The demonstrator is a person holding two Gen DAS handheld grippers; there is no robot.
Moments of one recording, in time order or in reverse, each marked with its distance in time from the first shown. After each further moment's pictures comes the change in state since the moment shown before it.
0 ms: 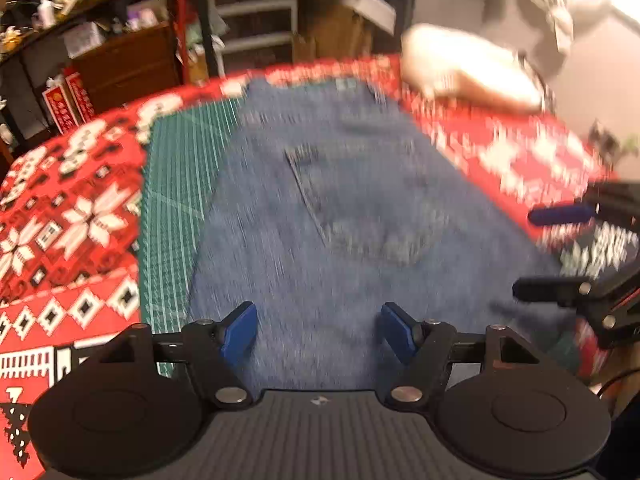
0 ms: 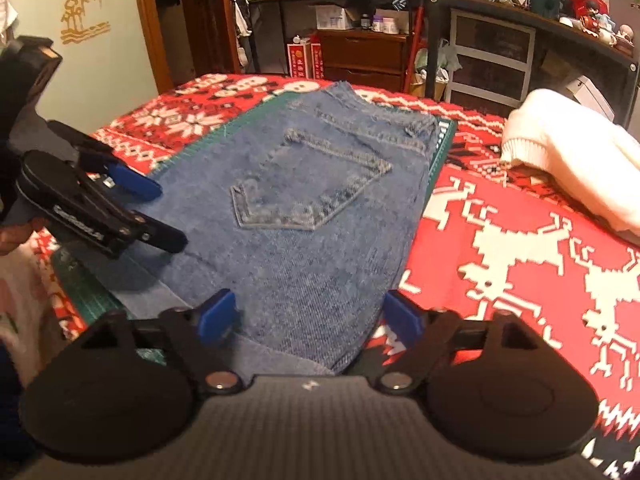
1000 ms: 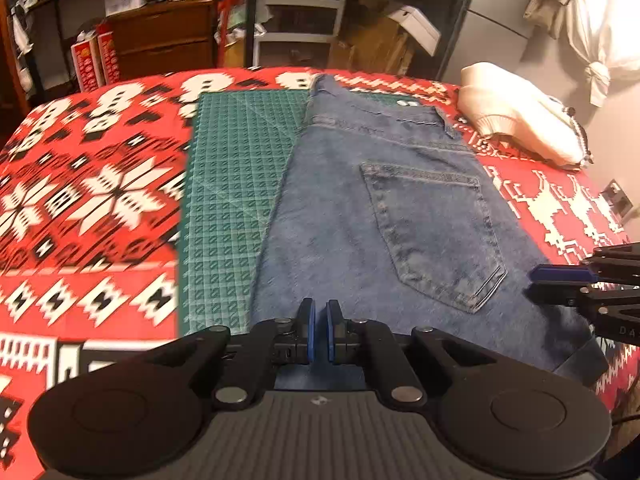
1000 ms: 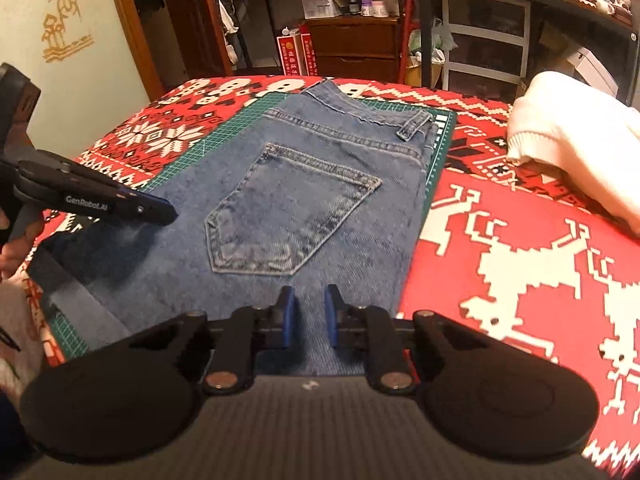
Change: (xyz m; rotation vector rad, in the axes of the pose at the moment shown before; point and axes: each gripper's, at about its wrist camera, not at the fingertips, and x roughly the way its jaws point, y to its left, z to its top) left arm 0.022 0.059 0.005 -0.170 0.020 -0.003; right arm 0.035 -0.022 0.027 0.072 0.036 0.021
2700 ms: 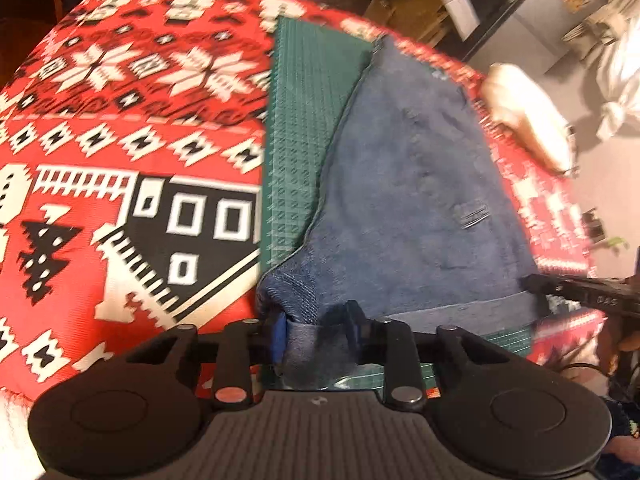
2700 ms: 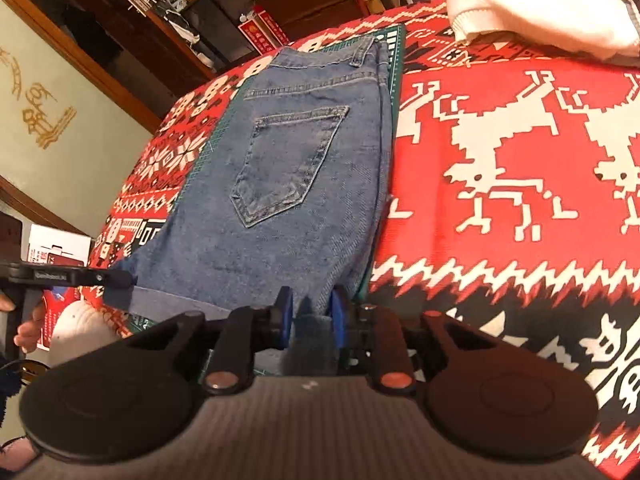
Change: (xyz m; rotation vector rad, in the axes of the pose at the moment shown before) left arm -0.063 0.057 -0.045 -0.240 0.208 -0.096; right arm -0.038 -0.033 -0.031 0.402 0.138 0.156
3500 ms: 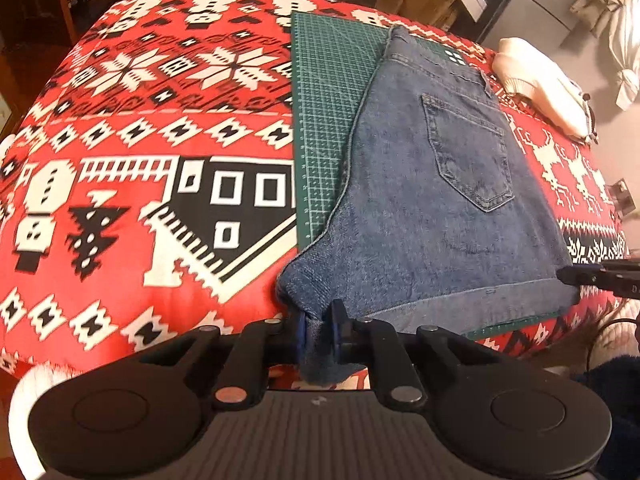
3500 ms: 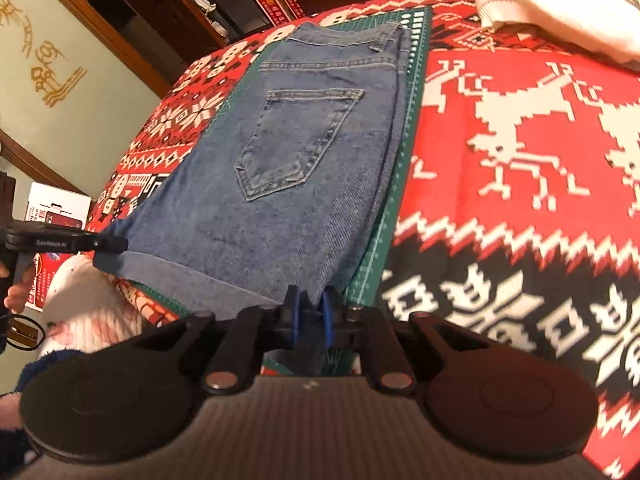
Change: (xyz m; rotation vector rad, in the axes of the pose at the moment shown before) left arm -0.020 0.000 -0.027 0.062 -0.012 0.101; right arm -0.010 0.015 -0.021 -0.086 0.062 0.016
